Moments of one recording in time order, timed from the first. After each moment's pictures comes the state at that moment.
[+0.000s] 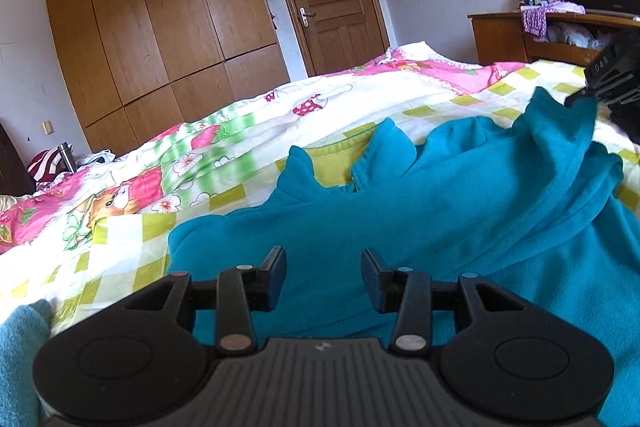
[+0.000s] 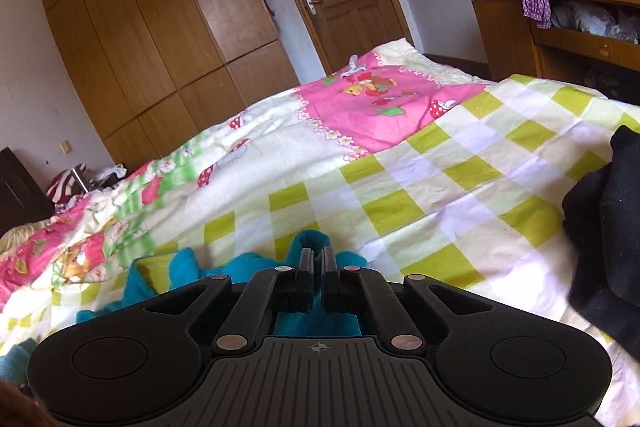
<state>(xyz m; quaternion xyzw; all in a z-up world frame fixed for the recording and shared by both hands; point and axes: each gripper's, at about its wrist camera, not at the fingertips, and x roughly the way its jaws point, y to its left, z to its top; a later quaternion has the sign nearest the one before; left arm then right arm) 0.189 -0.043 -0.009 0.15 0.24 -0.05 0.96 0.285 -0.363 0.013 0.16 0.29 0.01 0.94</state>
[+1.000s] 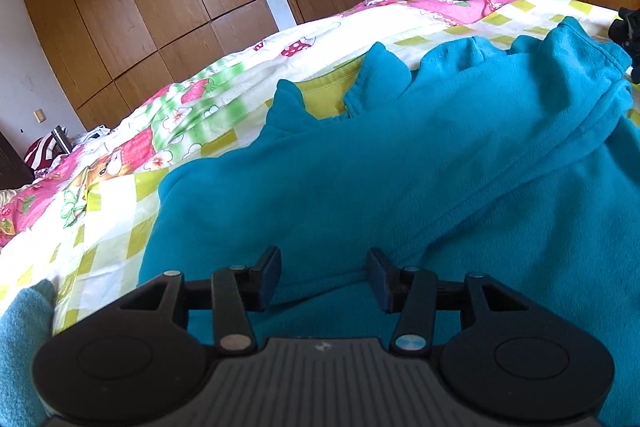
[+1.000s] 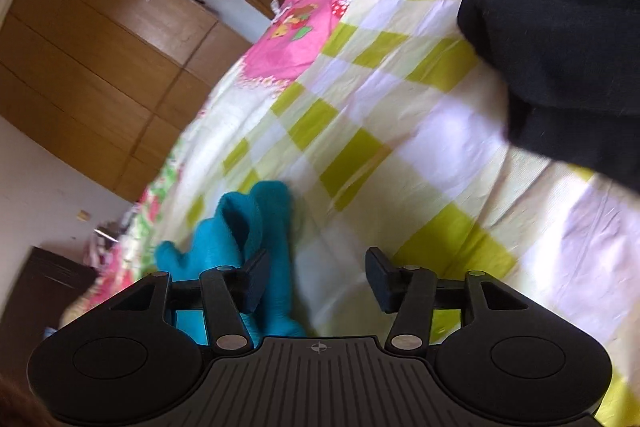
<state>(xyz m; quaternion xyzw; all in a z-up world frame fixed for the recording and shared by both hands) 0.188 -0.040 -0.031 0.18 0.31 -0.05 0.93 0.253 -0.426 -0.030 0.27 0.35 -0.03 0.90</state>
